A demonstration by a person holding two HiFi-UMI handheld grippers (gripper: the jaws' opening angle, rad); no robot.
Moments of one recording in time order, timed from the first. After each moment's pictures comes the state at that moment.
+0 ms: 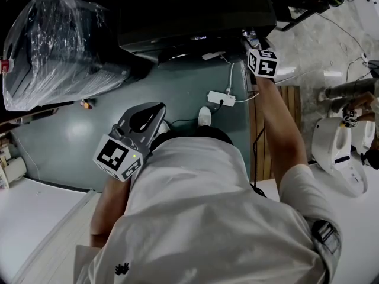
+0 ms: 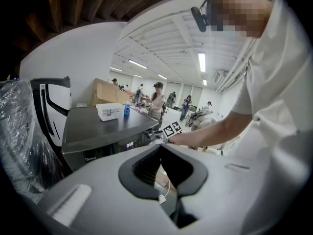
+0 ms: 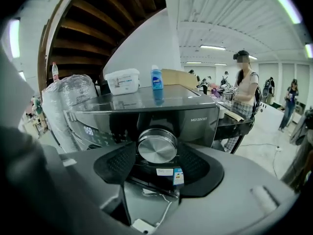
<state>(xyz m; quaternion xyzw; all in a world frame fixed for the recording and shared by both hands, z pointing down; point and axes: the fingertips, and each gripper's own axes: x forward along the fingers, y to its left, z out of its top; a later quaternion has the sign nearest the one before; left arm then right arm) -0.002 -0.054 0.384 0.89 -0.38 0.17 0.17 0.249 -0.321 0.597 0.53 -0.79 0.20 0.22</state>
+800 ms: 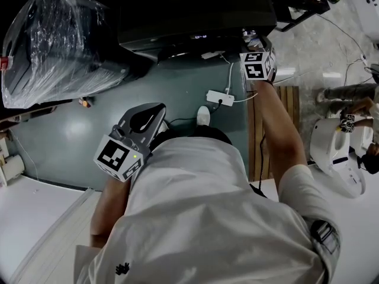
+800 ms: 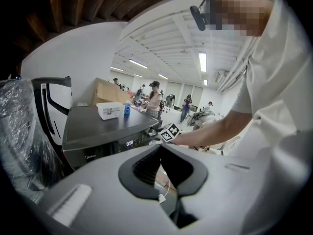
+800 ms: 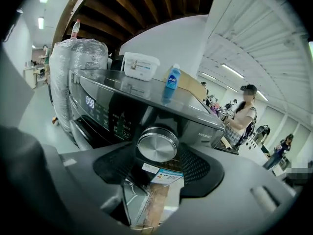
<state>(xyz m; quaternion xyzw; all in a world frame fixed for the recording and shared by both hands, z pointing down) -0.001 -0.049 0.387 0.89 -0.38 0.17 0.17 0.241 -0.316 0.609 0.52 -0.78 0.05 0.34</state>
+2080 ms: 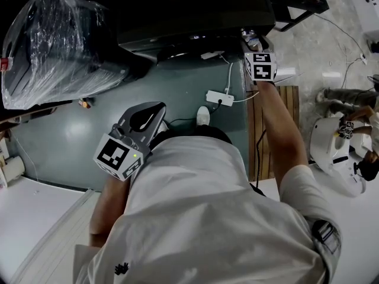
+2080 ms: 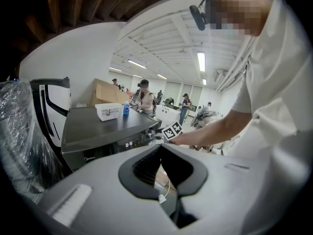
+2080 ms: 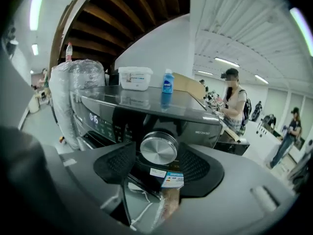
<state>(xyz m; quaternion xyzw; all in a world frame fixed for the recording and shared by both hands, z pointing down) 0.003 -0.051 0.384 0.89 -0.38 0.17 0.17 0.244 -0.314 0.587 0.51 -0.81 0.10 0.27</state>
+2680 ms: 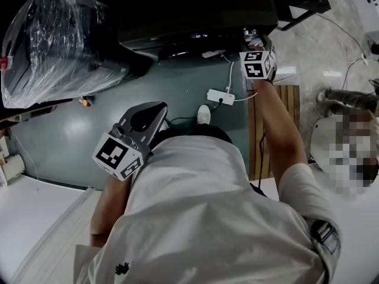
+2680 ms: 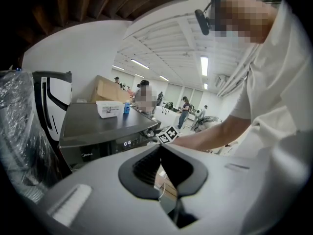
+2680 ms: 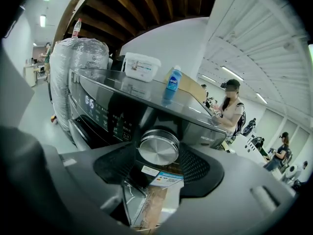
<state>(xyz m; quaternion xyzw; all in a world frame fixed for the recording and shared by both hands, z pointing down) 0.000 -0.051 0.387 0.89 -0.38 0.16 0.19 0.237 -0.320 0.609 0.52 -0.78 0.04 0.34</state>
